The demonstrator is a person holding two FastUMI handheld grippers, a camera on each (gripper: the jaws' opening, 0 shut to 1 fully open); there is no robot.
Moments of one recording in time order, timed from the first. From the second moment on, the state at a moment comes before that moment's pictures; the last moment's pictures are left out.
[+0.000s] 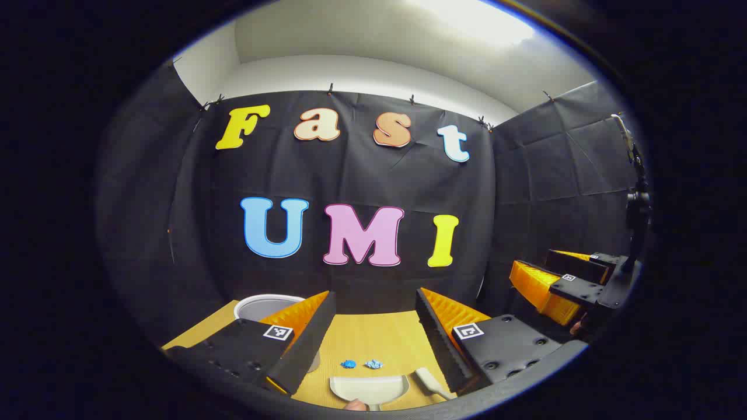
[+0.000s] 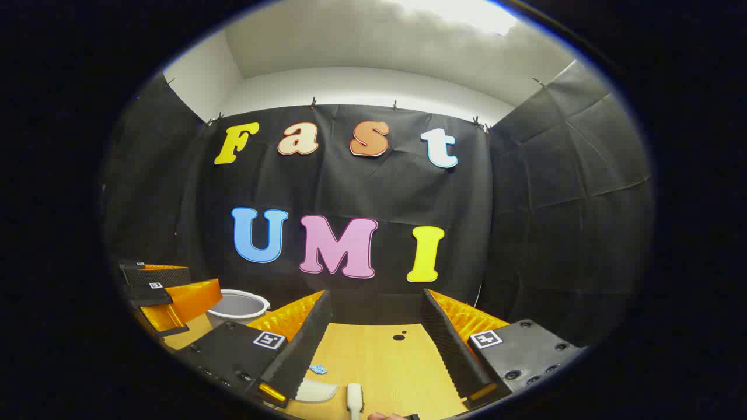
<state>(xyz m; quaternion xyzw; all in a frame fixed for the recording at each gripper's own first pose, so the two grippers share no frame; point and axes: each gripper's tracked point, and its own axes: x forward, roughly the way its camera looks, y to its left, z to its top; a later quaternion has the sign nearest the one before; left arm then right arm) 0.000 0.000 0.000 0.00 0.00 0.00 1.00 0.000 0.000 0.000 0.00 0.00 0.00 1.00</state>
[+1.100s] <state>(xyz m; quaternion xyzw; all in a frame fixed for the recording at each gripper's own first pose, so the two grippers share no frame) -0.020 -0.001 0.003 0.00 -0.01 0.02 1.00 -0.004 0.010 0.006 -0.01 0.00 0.01 1.00</state>
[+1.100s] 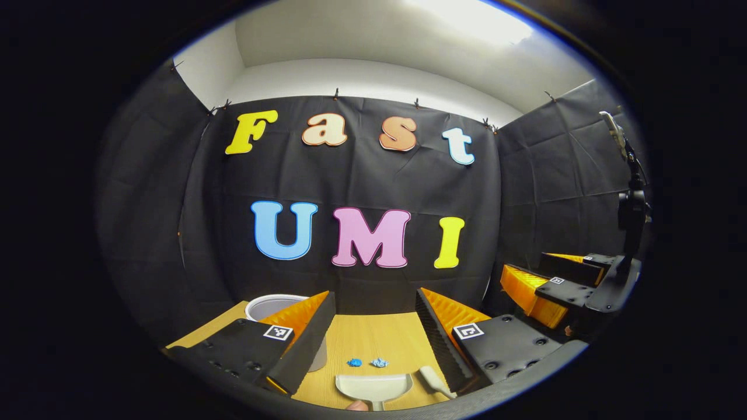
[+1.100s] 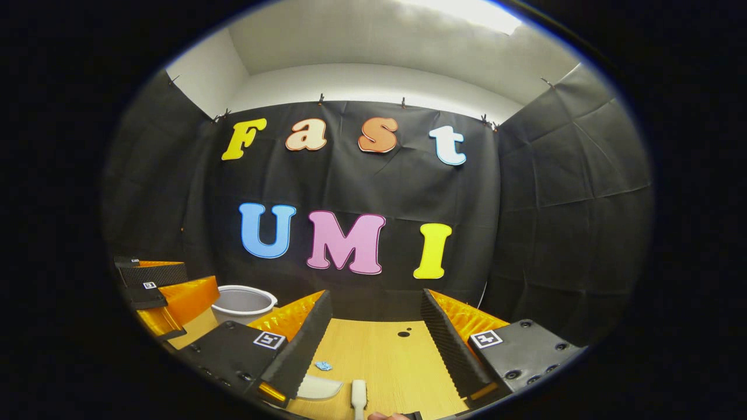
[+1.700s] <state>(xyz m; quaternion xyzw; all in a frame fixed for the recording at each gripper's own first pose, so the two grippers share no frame) -0.030 0.002 0.003 0.01 -0.02 0.01 1.00 -0.010 0.013 0.003 -0.02 0.00 0.00 1.00</state>
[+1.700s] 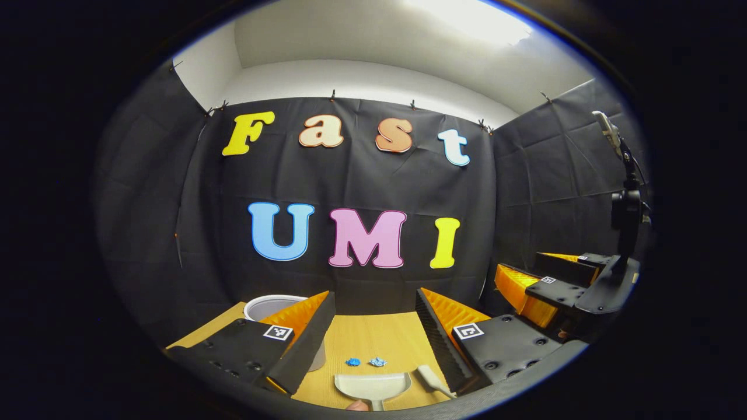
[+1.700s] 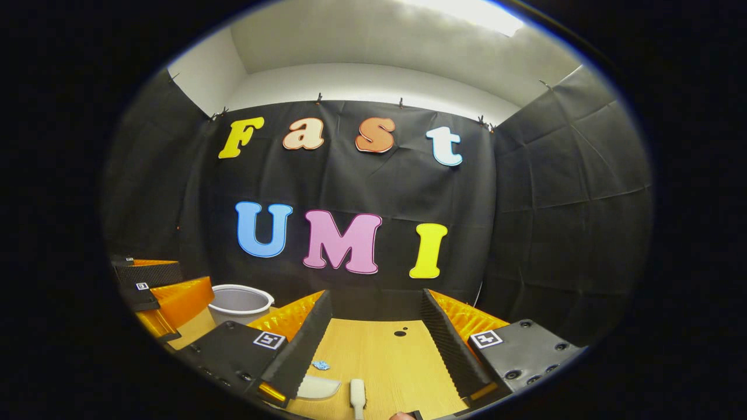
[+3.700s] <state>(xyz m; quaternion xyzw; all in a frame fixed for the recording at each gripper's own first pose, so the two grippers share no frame) -0.023 0.021 0.000 0.03 -0.02 0.04 1.00 0.003 0.034 -0.012 -0.02 0.02 0.02 1.00</state>
